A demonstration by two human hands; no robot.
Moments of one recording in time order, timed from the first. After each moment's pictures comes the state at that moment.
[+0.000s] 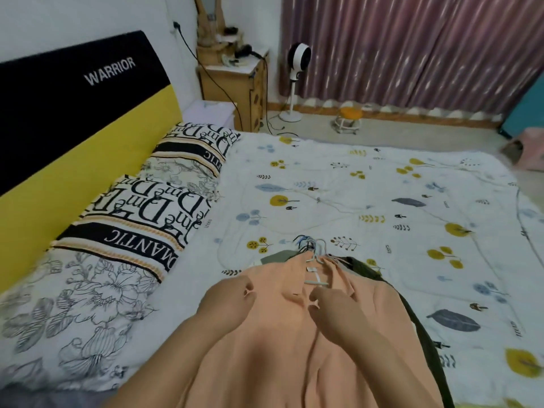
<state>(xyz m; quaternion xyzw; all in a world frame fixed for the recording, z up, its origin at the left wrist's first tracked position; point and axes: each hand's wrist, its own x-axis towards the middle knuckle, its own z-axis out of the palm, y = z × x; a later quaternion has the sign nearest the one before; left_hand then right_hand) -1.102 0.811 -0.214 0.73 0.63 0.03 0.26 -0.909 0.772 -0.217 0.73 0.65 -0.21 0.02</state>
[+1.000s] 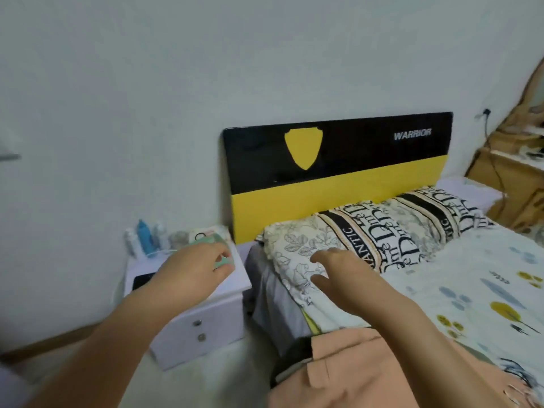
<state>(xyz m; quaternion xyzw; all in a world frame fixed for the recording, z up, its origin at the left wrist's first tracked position) -1.298 0.414 -0.035 0.40 0.90 0.14 0.06 -1.148 0.593 -0.035 0.23 0.97 -0.10 0.01</state>
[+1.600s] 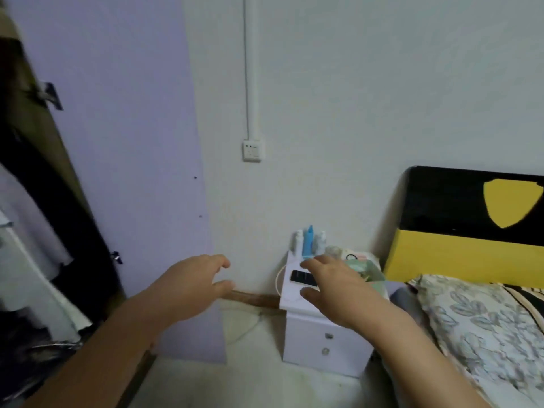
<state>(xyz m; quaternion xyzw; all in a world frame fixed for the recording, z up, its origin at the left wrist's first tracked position) -1.279 0.073 0.001 0.14 0.98 0.12 0.06 -1.254 0.295 -0.001 -0.09 0.99 -0.10 0.02</state>
